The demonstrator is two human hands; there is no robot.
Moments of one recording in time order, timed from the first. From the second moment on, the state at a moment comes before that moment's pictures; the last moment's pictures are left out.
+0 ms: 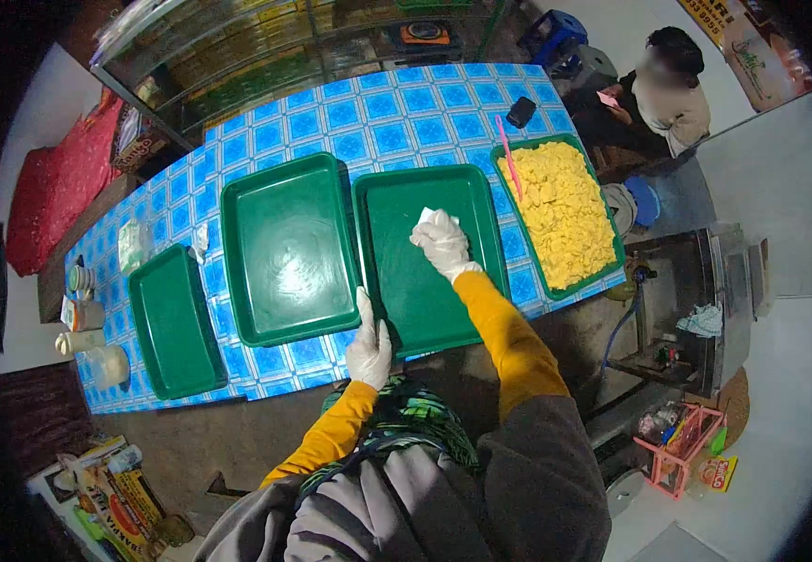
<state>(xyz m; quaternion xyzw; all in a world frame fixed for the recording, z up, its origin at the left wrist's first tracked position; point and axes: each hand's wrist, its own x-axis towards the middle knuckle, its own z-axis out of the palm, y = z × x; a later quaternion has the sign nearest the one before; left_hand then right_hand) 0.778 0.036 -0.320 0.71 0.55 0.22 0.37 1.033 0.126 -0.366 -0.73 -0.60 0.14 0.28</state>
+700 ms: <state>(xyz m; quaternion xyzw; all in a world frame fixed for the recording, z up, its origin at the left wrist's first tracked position) 0.783 0.039 -0.324 0.72 0.58 0.14 0.35 1.009 0.050 -0.364 -0.73 -0.67 0.03 0.07</state>
